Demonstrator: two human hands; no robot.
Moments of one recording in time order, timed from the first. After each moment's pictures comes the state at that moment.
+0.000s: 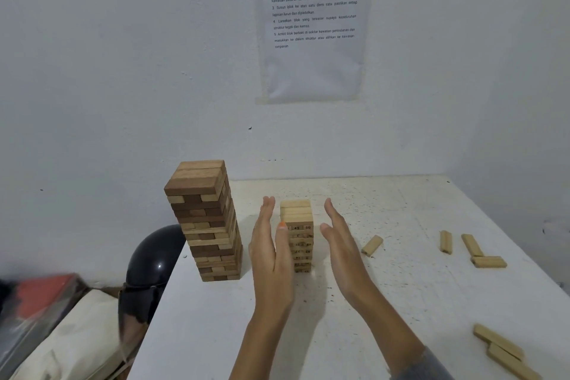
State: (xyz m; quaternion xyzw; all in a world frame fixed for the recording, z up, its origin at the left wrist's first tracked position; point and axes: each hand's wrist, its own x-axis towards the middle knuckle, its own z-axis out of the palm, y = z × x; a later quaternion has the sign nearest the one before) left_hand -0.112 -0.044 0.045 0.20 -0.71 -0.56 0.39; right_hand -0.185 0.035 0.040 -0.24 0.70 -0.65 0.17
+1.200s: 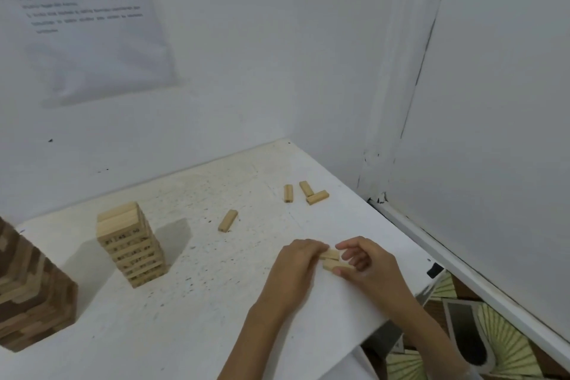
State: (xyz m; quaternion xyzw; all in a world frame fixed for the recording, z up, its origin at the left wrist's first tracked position) left_hand -0.184 0.124 -0.034 -0.21 -0.92 -0.31 0.08; right_hand -0.181 0.304 -0.029 -0.07 0.84 -0.53 -0.03
